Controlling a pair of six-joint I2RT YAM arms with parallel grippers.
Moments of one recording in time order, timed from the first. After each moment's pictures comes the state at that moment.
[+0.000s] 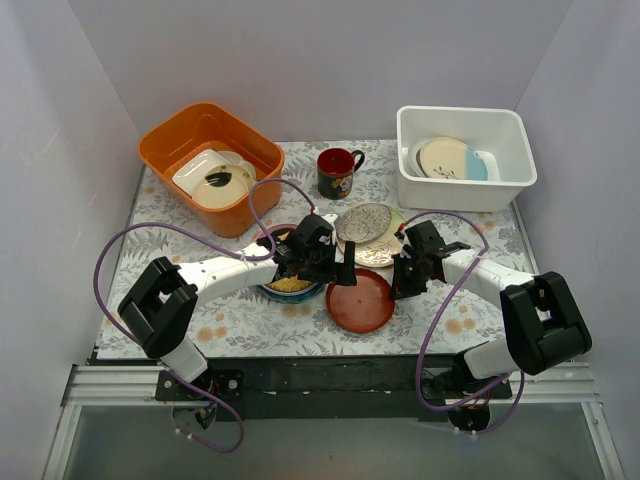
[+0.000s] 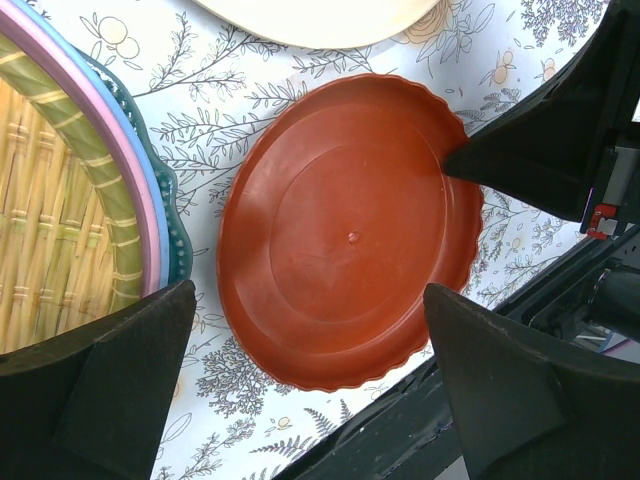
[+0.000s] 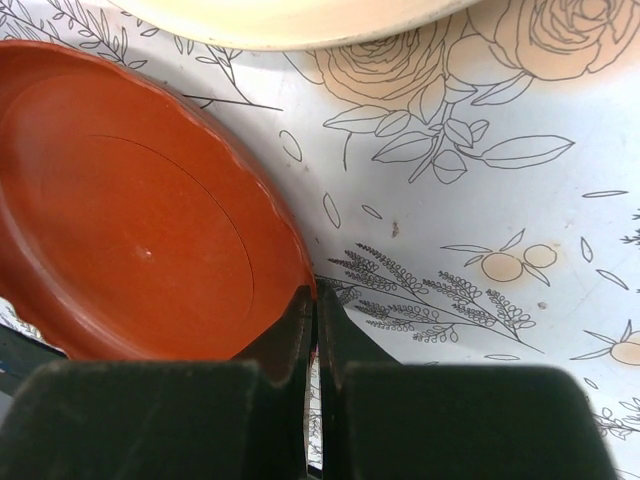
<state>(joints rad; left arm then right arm) -0.85 1.60 1.03 -0.29 0.12 -0.63 0.41 1.42 0.68 -0.45 -0.27 0.36</state>
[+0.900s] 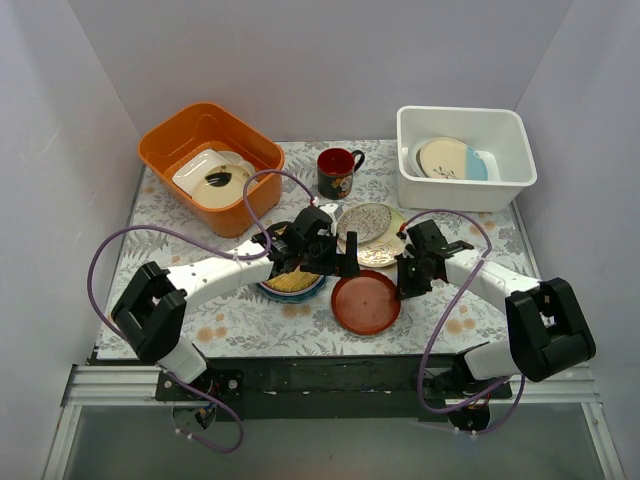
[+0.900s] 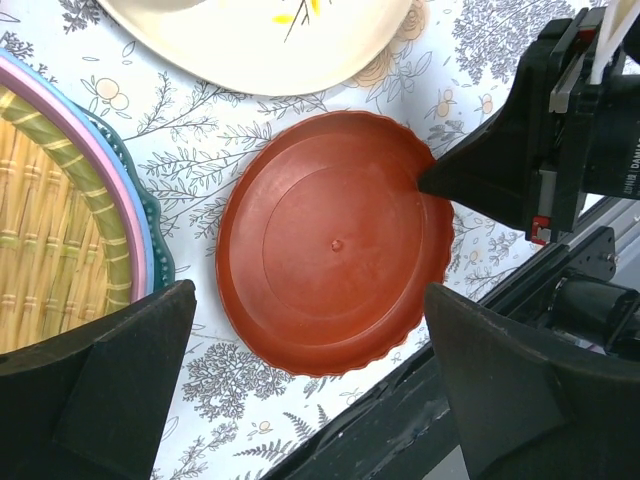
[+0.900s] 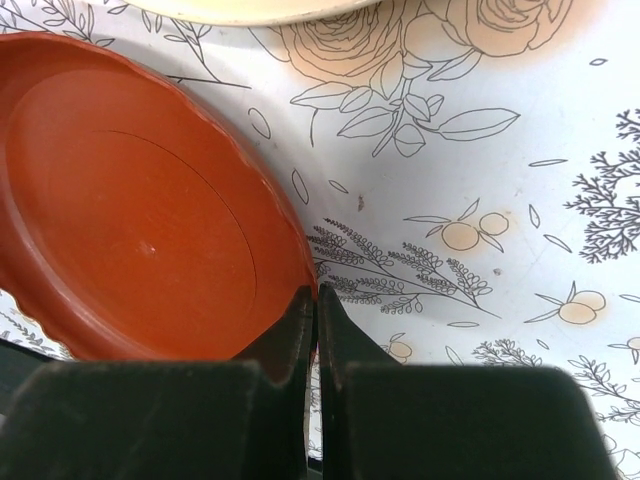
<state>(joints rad) -0.85 1.56 1.08 -0.30 0.11 -0.63 0.41 1.39 0.70 -0.52 -0.22 0.31</state>
